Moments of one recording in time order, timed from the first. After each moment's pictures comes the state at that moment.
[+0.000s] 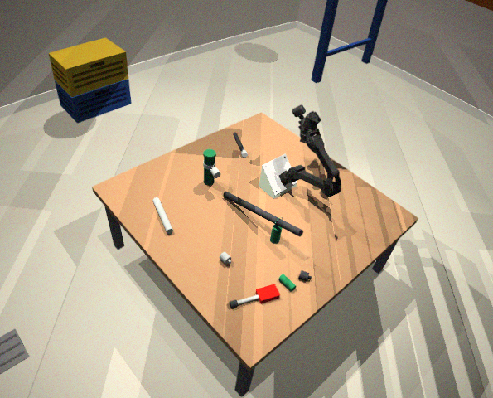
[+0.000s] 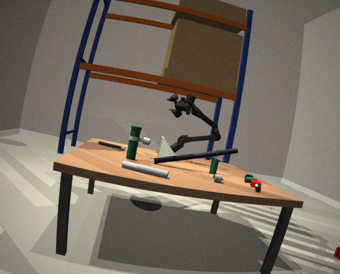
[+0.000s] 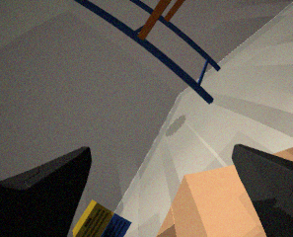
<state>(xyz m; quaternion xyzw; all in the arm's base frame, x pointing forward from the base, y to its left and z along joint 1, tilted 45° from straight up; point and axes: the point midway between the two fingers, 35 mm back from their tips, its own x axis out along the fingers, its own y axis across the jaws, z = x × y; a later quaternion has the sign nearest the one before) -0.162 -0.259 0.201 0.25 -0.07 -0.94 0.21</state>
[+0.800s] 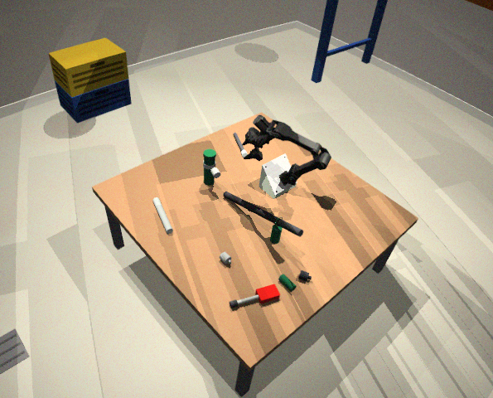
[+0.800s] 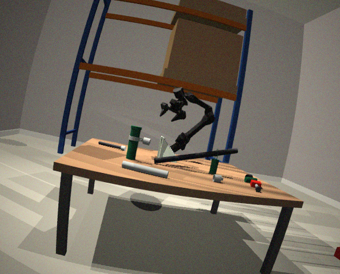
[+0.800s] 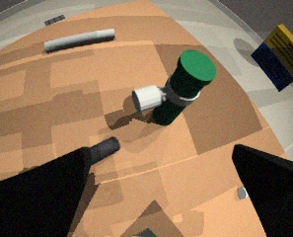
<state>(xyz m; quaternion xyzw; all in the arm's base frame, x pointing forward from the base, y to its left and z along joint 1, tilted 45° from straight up) 0.195 -0.261 0.105 0.38 0.49 -0.17 0.77</state>
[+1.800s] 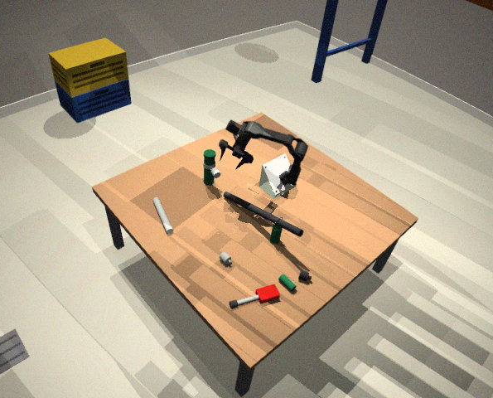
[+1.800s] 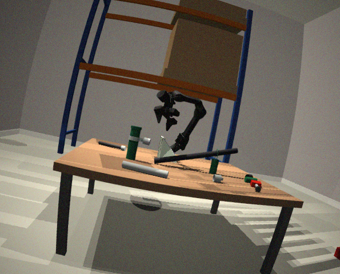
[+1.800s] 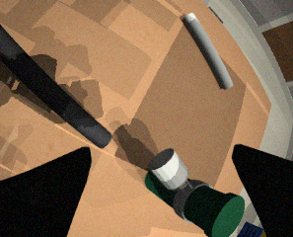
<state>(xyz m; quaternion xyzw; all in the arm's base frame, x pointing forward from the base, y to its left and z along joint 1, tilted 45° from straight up) 0.279 -0.254 0.051 -0.01 0.38 0.28 0.88</state>
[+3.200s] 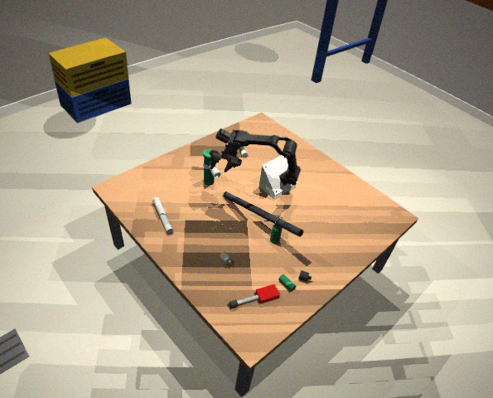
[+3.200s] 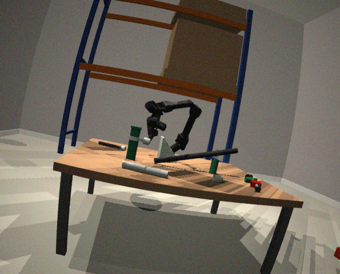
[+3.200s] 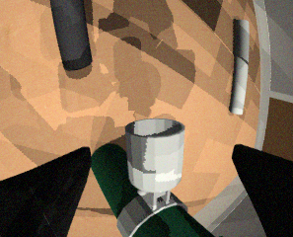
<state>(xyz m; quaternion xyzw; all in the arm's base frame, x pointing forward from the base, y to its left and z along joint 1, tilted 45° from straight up) 0.288 -0.245 -0.055 -0.28 0.29 0.38 0.84</state>
